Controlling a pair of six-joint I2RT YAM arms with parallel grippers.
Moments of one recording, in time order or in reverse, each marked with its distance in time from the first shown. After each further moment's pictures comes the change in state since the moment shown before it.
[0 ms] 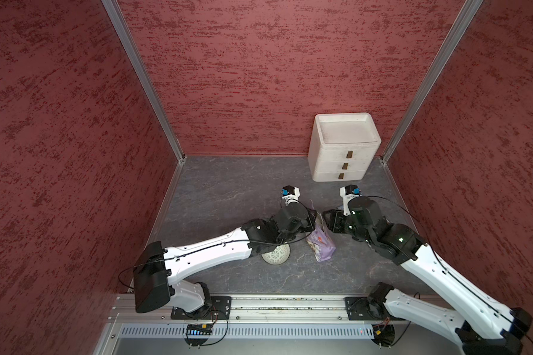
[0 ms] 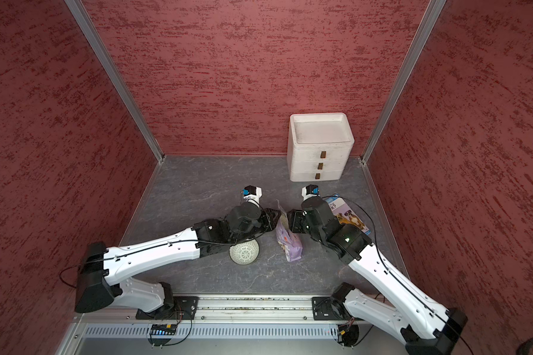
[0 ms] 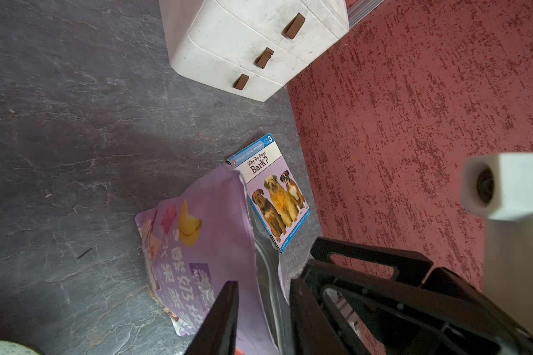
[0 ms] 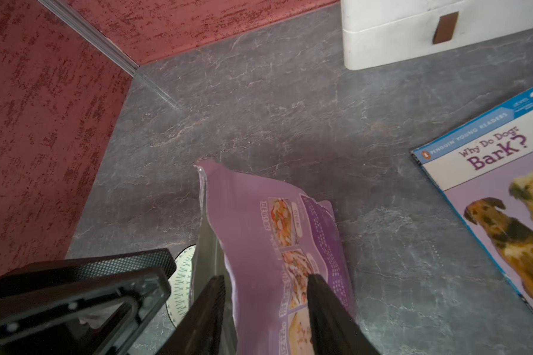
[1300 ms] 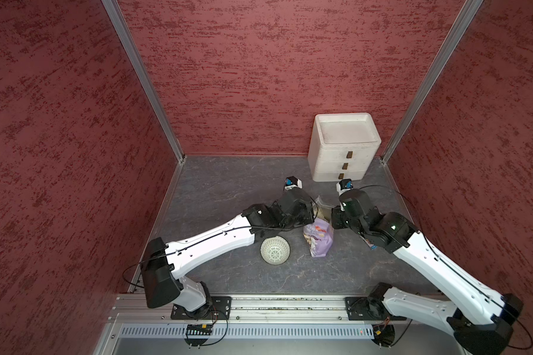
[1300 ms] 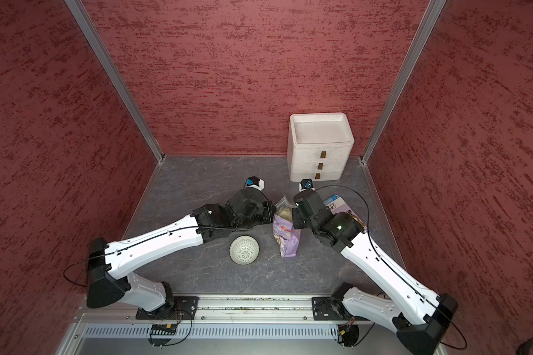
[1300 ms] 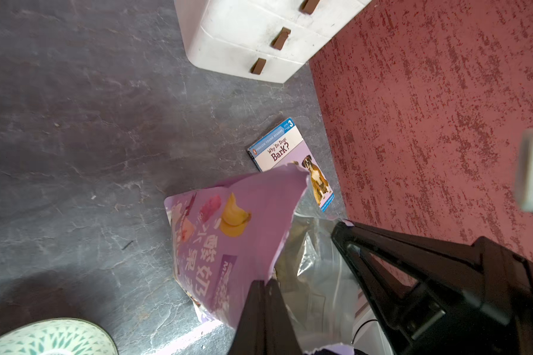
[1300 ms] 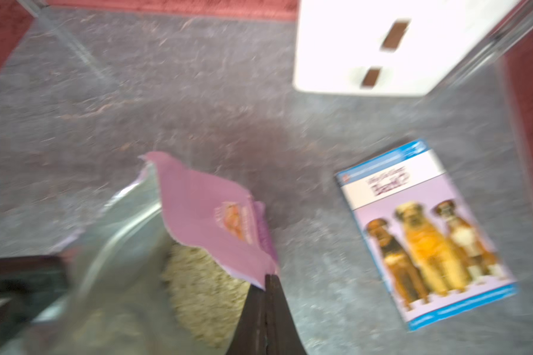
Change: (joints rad) left arm 0.090 0.078 0.274 -0.331 0.092 0.126; right arm -0.003 0.131 0.158 -0.156 0.290 -0.252
